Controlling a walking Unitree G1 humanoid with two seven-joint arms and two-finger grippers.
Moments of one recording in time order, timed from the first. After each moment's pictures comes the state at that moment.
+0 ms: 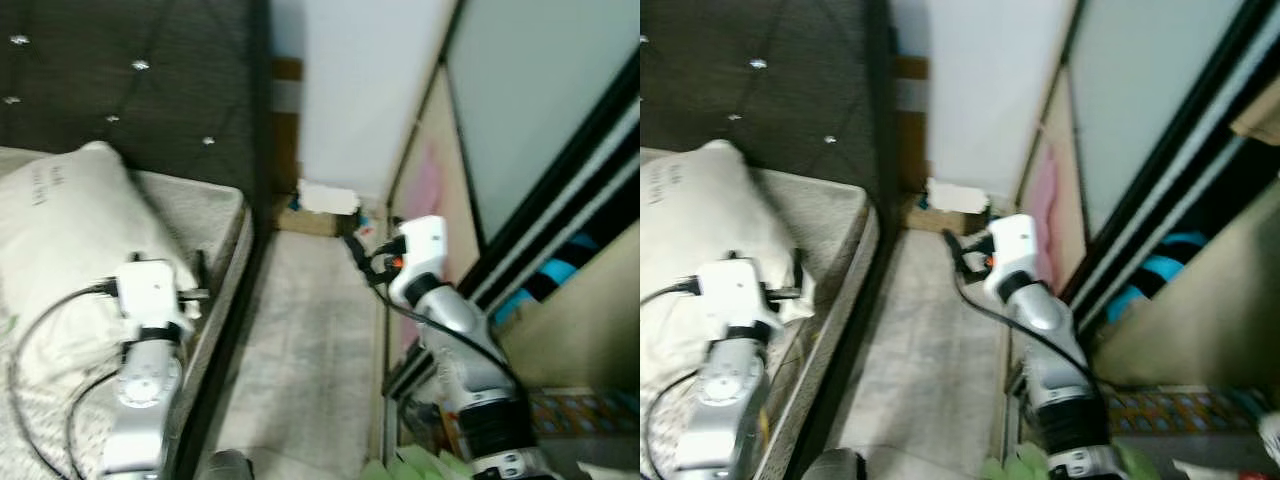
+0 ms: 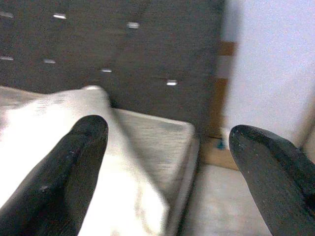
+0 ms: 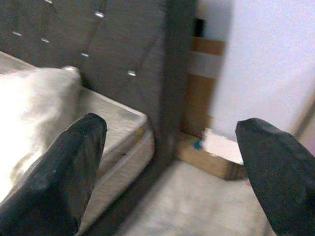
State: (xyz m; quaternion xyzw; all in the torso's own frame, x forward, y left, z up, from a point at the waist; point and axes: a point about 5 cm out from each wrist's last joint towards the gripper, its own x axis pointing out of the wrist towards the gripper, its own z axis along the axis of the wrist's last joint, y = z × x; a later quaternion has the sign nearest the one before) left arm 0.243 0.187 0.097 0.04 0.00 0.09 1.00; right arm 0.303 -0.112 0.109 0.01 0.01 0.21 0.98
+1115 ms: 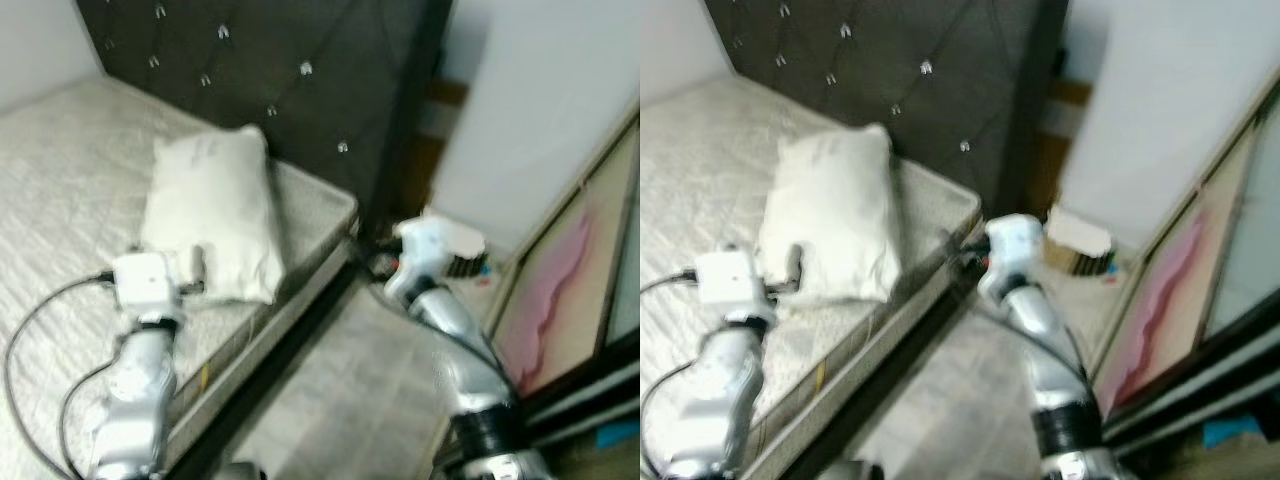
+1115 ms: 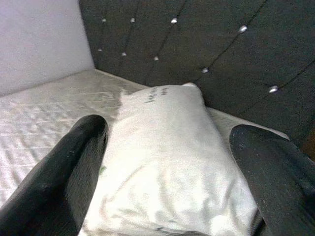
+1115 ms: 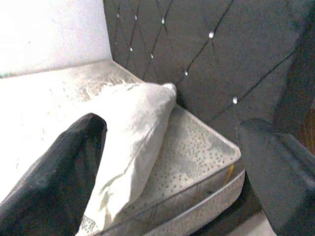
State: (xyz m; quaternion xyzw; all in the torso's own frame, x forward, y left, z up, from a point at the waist) left arm 0.252 0.186 0.103 0.04 0.00 0.06 1.00; right arm 0.301 -0.111 0.111 0.02 0.00 0.20 0.98
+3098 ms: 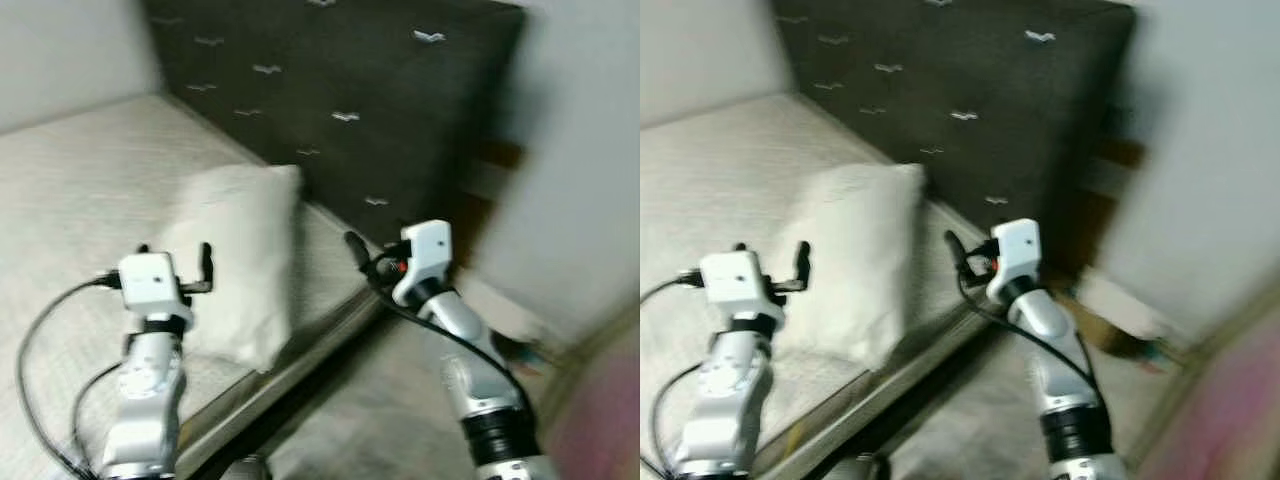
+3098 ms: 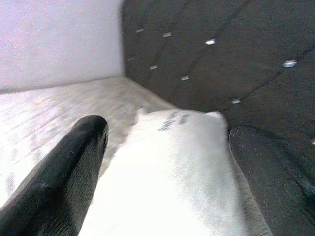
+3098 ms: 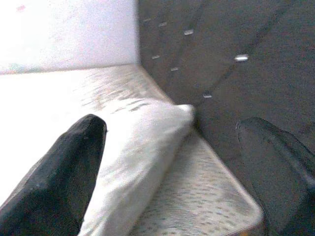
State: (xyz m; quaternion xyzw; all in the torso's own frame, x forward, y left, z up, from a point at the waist) left arm 0.253 0.175 0.102 0.01 -0.01 0.05 1.00; right arm 0.301 -0.123 0.109 0.01 0.00 0.20 0.98
